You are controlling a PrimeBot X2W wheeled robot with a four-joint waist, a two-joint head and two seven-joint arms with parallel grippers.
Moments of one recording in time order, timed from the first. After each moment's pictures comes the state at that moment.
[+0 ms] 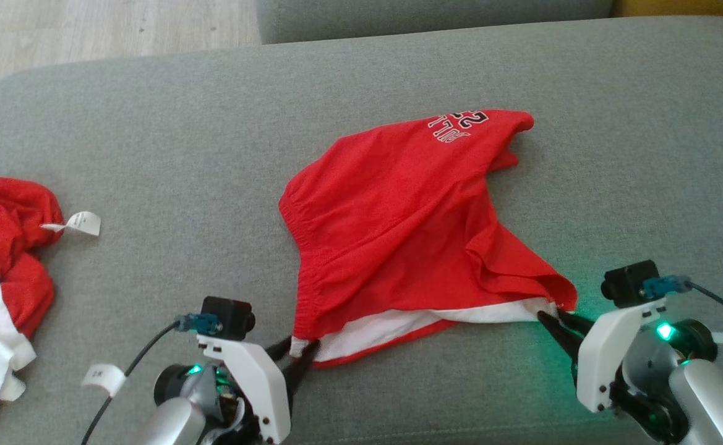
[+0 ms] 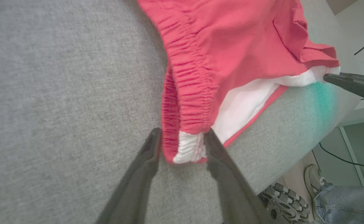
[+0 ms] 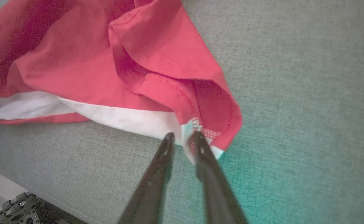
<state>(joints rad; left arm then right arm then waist) -0.14 0.25 -0.58 0.24 -0.67 -0.02 0.31 -0.12 -0.39 0.36 0.22 0.56 0.13 0.52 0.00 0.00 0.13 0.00</state>
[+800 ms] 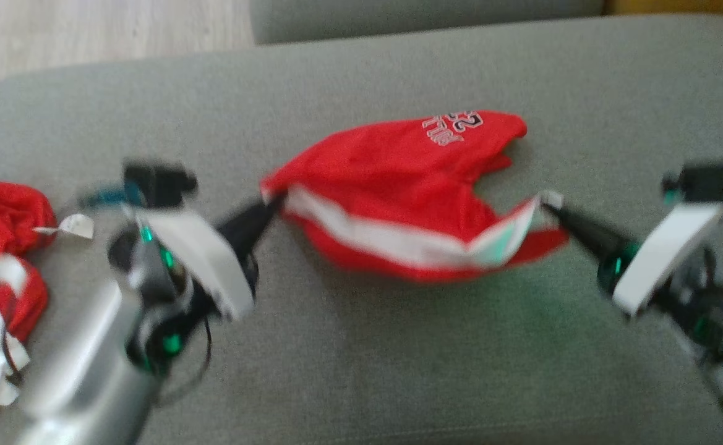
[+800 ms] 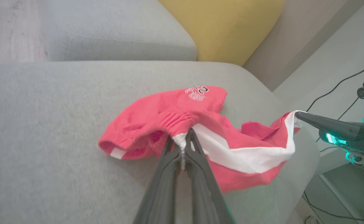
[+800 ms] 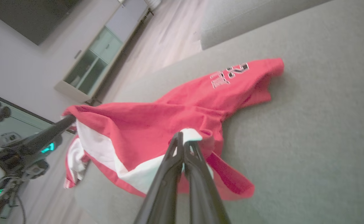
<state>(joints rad) -0.35 0.31 -0.47 0.07 -0.78 -0.07 0.34 -0.29 -0.50 0.40 0.08 1.12 0.13 0.47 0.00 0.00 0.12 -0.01</state>
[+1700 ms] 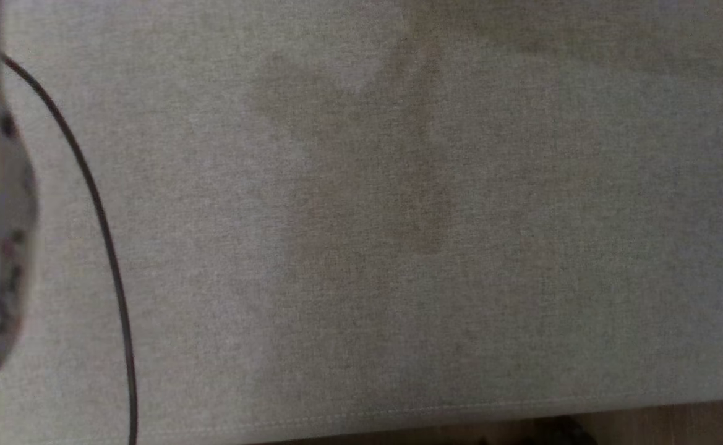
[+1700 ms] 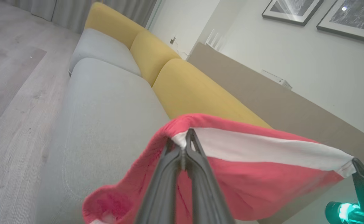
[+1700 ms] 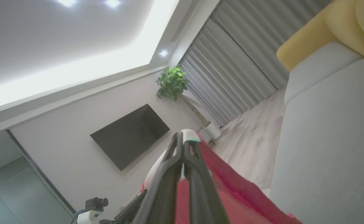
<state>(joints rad) -1.66 0.08 -0.24 0.79 -0.85 -0.05 0.29 -1.46 -0.48 0.23 0.39 1.50 0.13 0.41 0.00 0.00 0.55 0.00</state>
